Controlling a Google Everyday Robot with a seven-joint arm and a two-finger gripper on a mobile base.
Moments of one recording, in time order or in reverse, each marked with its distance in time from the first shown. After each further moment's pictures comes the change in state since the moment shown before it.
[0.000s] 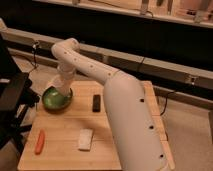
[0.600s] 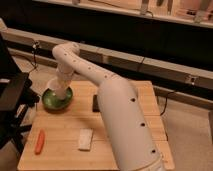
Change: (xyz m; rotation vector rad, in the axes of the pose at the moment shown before) arm -0.009 -0.013 0.030 0.029 -0.089 -0.052
